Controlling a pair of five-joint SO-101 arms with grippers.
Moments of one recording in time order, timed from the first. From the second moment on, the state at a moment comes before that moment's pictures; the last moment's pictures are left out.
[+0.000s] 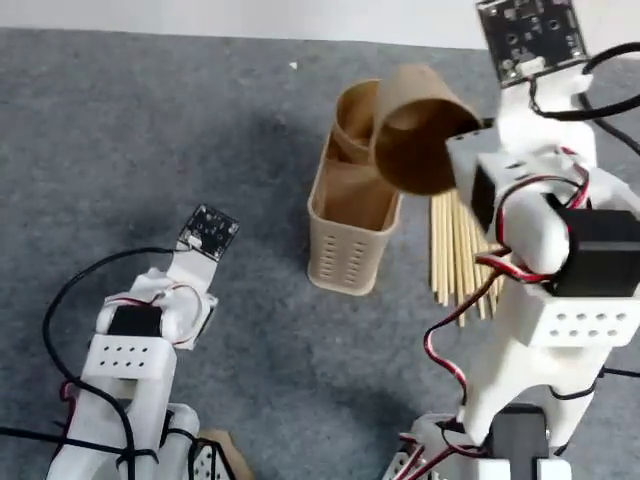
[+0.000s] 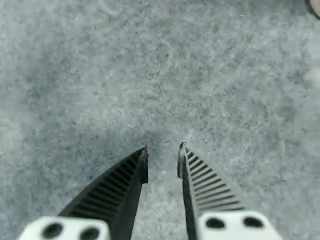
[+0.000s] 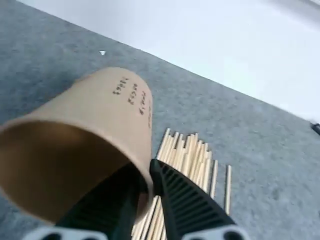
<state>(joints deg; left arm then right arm) -5.2 -50.6 71.6 51.3 -21.0 -8.8 -13.7 -43.9 100.3 22.3</state>
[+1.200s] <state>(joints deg) -5.2 -51.1 72.5 51.0 -21.0 -10.6 -13.4 -31.2 85.4 17.2</state>
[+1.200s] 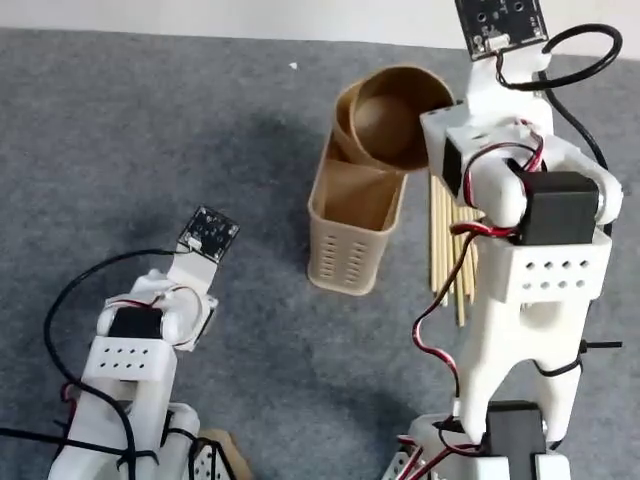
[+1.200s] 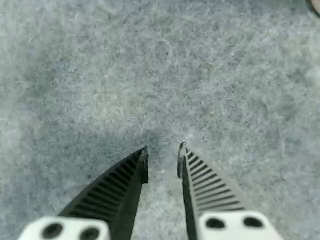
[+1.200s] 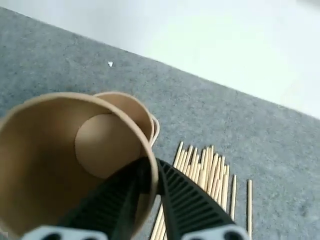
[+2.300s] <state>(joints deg) -3.1 -51.1 72.7 51.0 -21.0 -13.6 -13.3 -14.4 68.7 15.4</state>
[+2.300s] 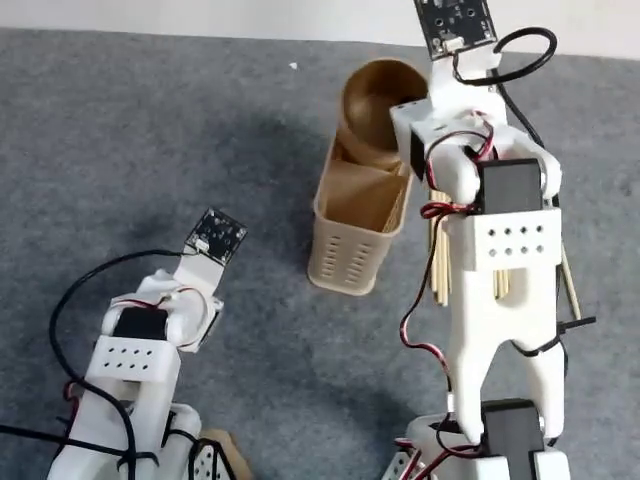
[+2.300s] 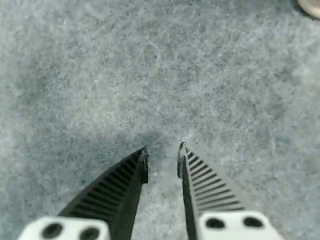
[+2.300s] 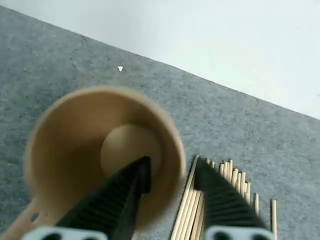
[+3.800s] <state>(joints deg) -3.1 -51.1 73.9 51.0 -21.0 9.3 -9.9 -26.5 99.2 28.0</state>
